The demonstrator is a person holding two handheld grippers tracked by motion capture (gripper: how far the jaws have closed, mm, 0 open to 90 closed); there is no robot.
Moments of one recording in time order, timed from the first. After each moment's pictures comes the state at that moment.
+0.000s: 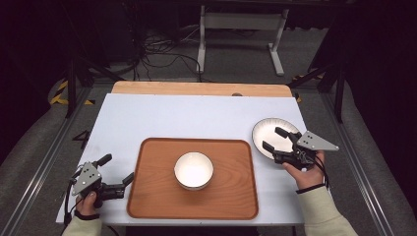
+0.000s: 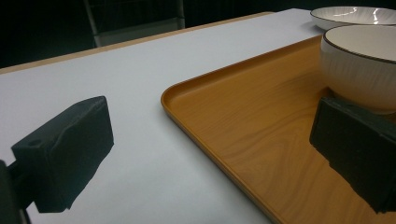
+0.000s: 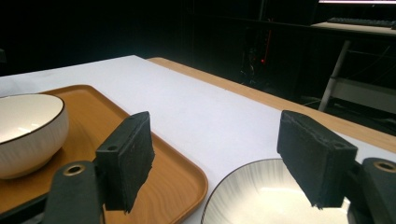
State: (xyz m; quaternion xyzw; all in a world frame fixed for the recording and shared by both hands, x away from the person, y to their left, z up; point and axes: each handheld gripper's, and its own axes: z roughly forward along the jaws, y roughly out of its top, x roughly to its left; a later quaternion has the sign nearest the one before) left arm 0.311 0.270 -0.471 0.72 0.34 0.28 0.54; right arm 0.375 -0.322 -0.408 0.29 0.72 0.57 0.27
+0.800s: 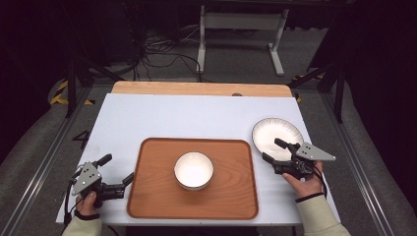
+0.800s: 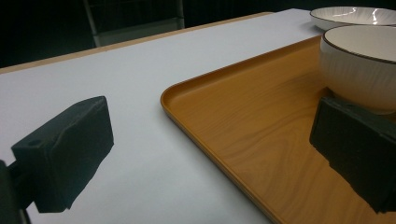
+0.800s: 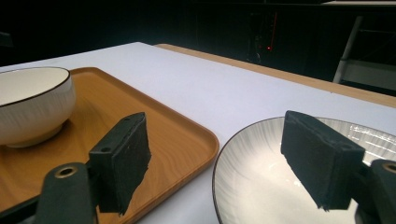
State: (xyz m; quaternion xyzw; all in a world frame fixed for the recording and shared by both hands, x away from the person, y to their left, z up) left arm 0.311 0.270 -0.471 0.72 0.34 0.28 0.54; right arm 0.365 -0.330 -0.443 0.31 0.72 0.57 0.25
